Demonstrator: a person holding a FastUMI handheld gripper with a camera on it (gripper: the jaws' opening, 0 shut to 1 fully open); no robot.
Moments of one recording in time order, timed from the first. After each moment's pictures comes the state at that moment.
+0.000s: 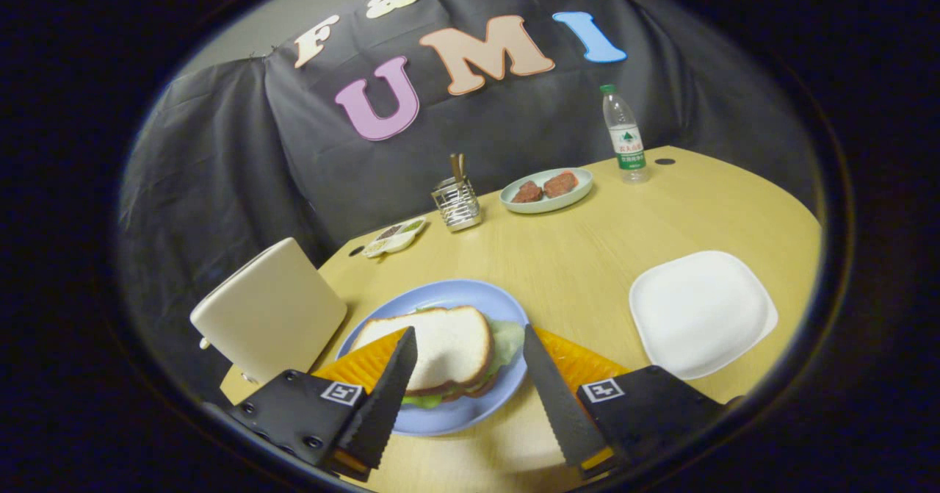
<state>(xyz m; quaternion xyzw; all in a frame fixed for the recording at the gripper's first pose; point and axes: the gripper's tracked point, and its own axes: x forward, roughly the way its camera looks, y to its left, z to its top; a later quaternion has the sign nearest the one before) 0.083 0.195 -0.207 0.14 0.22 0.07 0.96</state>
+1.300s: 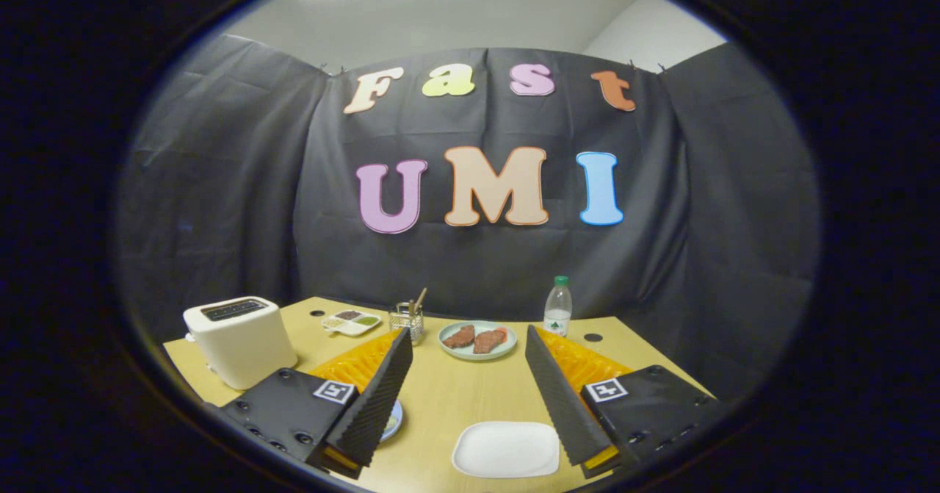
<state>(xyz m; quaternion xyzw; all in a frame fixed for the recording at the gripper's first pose) 0.068 0.065 0.006 -0.01 0.01 0.05 1.00</state>
